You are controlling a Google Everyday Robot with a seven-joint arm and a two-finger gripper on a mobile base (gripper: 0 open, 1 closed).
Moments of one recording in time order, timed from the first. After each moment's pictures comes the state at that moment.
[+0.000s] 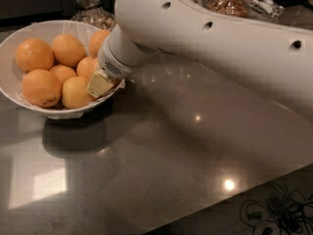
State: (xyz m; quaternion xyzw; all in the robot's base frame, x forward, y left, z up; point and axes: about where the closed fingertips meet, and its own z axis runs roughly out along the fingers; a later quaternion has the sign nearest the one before) arm 0.558 0.124 0.905 -0.55 0.75 0.10 0.35
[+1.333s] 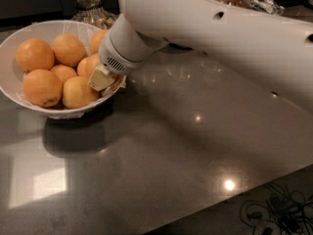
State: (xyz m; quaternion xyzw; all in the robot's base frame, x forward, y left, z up) arm 0.554 0.116 0.921 -0.56 0.74 0.11 0.36
